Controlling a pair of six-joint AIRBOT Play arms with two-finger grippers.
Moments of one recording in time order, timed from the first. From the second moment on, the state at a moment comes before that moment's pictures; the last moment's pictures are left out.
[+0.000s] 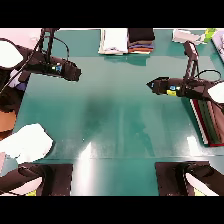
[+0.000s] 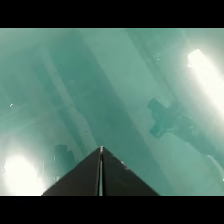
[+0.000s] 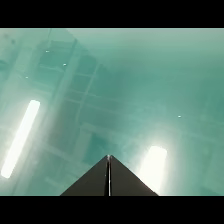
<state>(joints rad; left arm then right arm) -0.38 -1.15 1.45 1.29 -1.13 -1.44 0.25 -0.88 0.94 -1.00 0.80 1.48</state>
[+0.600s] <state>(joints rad) -0.38 -1.15 1.45 1.29 -1.13 -1.44 0.25 -0.88 0.94 -0.99 0.80 1.47</state>
